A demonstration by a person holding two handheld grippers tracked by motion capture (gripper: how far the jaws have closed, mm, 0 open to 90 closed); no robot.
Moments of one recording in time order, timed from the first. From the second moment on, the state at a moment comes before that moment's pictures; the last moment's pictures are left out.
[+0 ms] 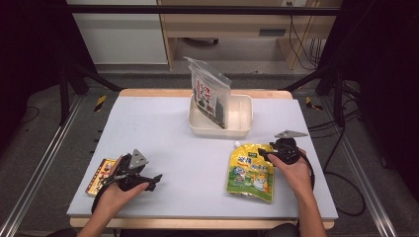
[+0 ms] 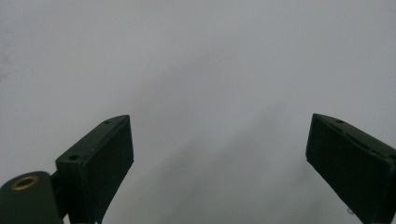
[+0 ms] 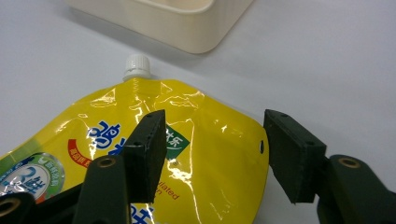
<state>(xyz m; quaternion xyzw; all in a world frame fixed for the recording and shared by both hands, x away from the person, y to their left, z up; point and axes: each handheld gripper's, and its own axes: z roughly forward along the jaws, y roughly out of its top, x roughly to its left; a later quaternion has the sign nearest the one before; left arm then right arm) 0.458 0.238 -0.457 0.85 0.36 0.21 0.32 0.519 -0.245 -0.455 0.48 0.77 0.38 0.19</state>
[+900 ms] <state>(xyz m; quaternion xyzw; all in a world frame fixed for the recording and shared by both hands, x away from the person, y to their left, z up) 0.458 0.237 -0.457 0.85 0.36 0.21 0.32 0.519 -0.247 -0.461 0.48 0.78 0.33 0.21</state>
